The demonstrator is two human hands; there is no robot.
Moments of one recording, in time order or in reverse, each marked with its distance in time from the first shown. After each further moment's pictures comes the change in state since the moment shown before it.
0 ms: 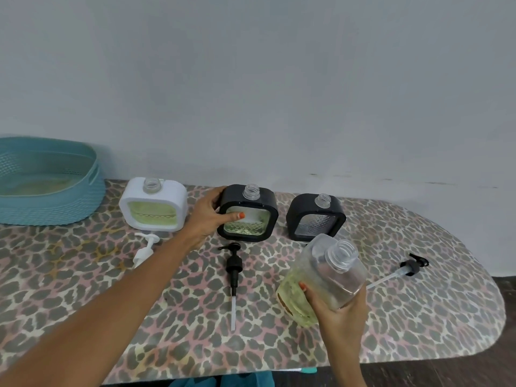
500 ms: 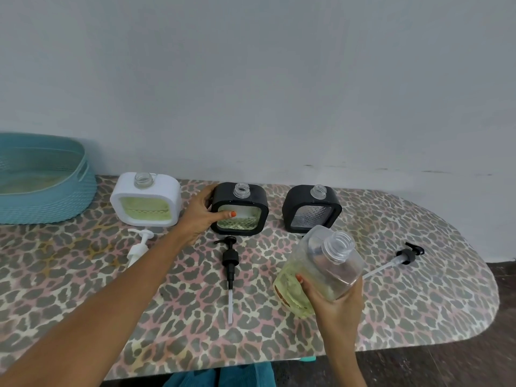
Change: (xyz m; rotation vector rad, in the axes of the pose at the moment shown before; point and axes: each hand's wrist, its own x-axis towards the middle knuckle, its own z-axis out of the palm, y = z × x) left_hand 0.004 -0.015 -0.004 0.007 -0.030 -0.044; right_hand -0.002 -0.008 0.003 0.057 0.030 0.049
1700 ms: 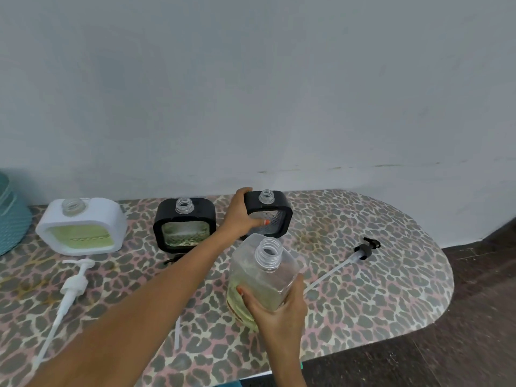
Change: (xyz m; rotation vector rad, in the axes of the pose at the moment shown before) left_hand 0.043 0.012 0.157 0.452 -0.122 0.037; right_hand 0.001 0.010 0.000 -0.027 -0.003 0.012
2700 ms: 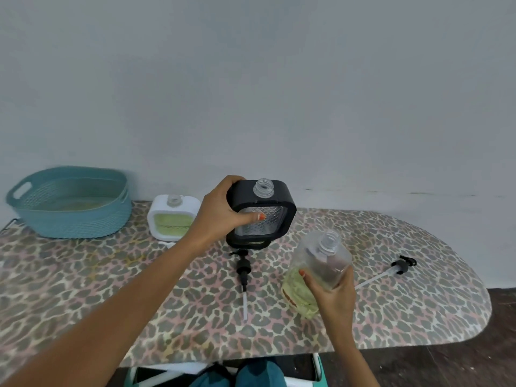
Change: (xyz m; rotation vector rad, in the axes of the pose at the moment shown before) left_hand -0.147 0.045 -0.162 -0.042 0.239 0.248; right_hand -0.002 -0.013 -0.003 -0.064 -0.055 -0.081
